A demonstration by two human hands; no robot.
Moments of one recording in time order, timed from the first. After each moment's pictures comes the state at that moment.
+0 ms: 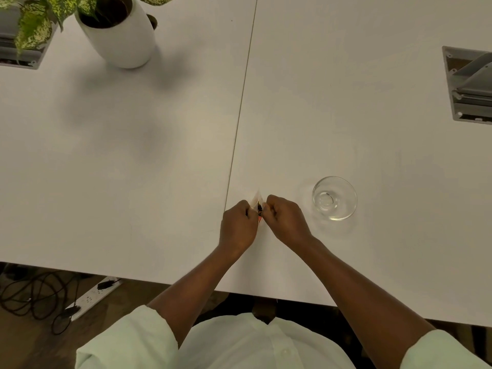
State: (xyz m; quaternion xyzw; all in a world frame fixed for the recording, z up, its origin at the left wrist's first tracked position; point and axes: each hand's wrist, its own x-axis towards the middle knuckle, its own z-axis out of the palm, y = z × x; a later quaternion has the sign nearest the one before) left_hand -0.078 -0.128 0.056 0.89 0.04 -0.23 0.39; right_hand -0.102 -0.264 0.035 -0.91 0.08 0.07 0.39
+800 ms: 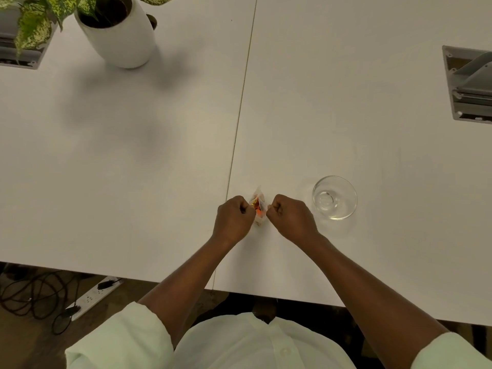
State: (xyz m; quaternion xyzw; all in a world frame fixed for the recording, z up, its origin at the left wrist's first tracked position) left_hand -0.062 -0.116 0.053 0.86 0.06 -0.27 0.43; right_hand -0.100 -0.273 0.048 -0.91 0.18 0.15 0.33
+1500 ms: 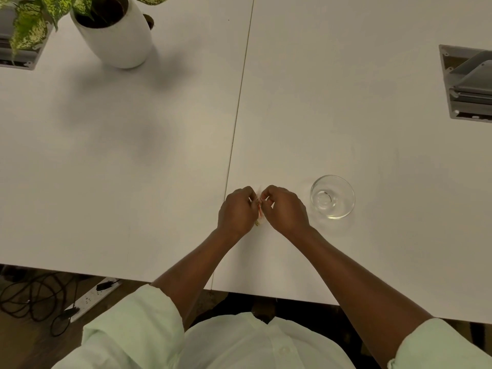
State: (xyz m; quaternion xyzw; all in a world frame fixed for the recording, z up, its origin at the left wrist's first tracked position) left_hand -0.049 -0.134 0.044 0.92 -0.06 -0.20 0.34; right_hand -0.084 -0.265 0.046 -0.93 0.16 0.12 0.30
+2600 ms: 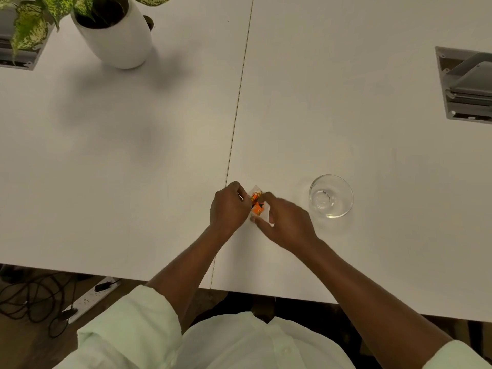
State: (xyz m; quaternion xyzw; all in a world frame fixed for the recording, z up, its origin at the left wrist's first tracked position) left_hand -0.040 -0.125 0.045 0.92 0.01 -0.17 0.35; right_hand -0.116 -0.267 0.064 -0.96 0.03 0.08 0.26
